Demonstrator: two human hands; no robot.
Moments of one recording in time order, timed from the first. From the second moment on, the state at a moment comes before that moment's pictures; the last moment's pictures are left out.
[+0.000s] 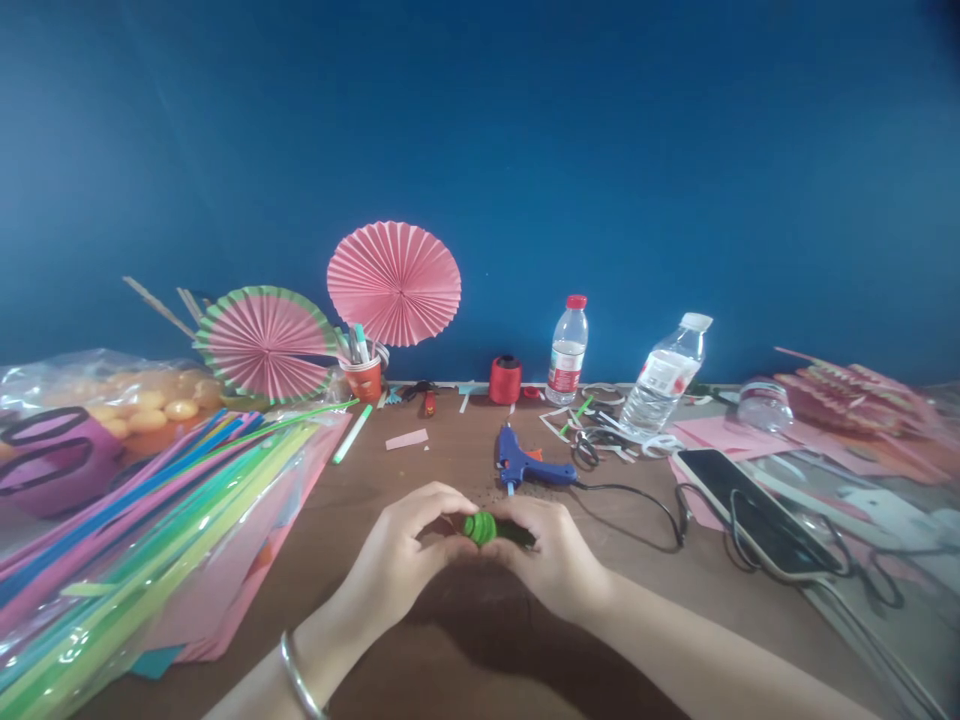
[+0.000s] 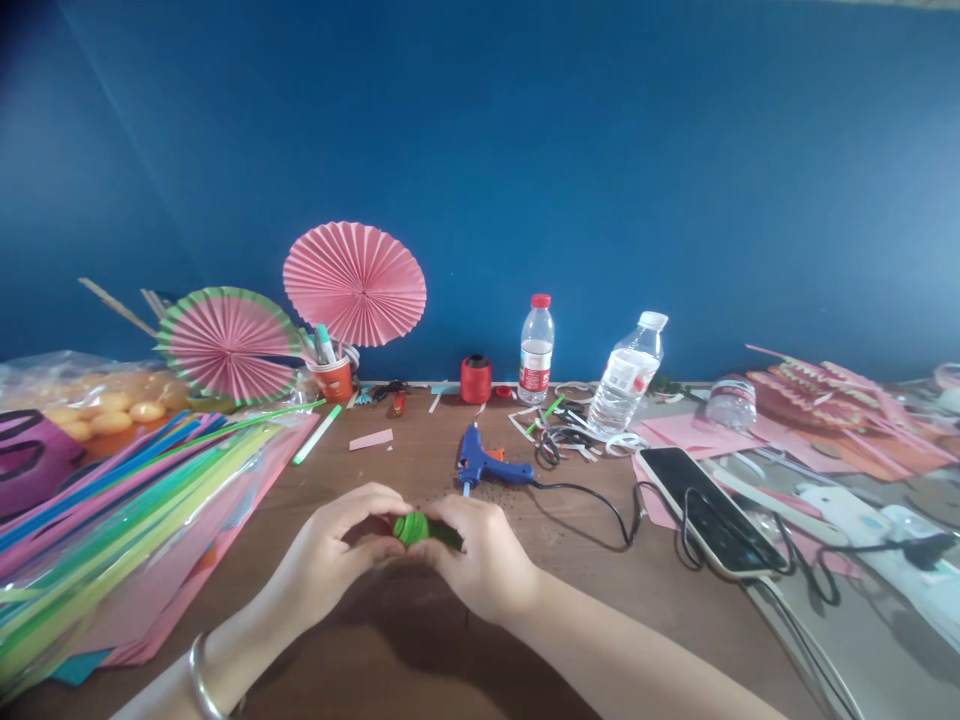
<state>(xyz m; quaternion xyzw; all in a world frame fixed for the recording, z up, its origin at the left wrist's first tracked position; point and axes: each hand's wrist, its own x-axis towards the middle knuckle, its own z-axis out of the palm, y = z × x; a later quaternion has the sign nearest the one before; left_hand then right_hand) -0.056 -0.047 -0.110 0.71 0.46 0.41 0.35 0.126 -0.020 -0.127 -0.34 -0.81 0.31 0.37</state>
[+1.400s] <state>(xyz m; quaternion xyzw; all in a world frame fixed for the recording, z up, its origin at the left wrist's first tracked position) -0.053 -0.050 -0.105 0.68 0.46 0.40 0.41 0.125 -0.014 -0.125 -0.32 -0.67 0.61 0.26</state>
